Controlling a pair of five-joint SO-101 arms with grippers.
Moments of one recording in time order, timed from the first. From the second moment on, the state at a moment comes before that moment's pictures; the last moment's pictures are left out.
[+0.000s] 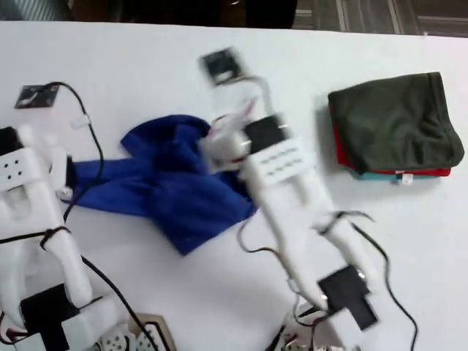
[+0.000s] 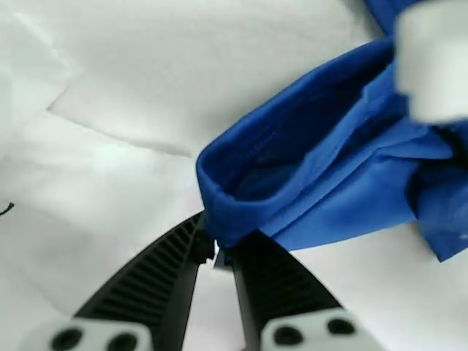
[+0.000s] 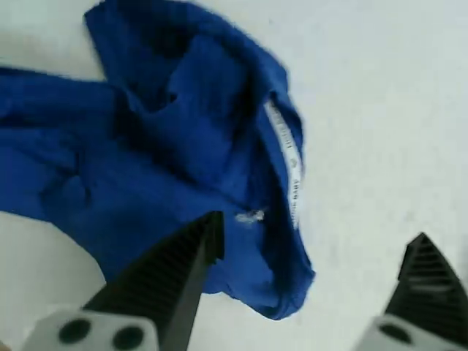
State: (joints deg) left arm -32.8 -14.6 13.8 90.3 -16.5; right arm -34.6 -1.7 2.2 74.8 -1.1
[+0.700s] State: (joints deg) left arm -31.8 -14.5 17.3 88.4 -16.5; right arm -29.2 25.1 -1.7 67.0 5.3
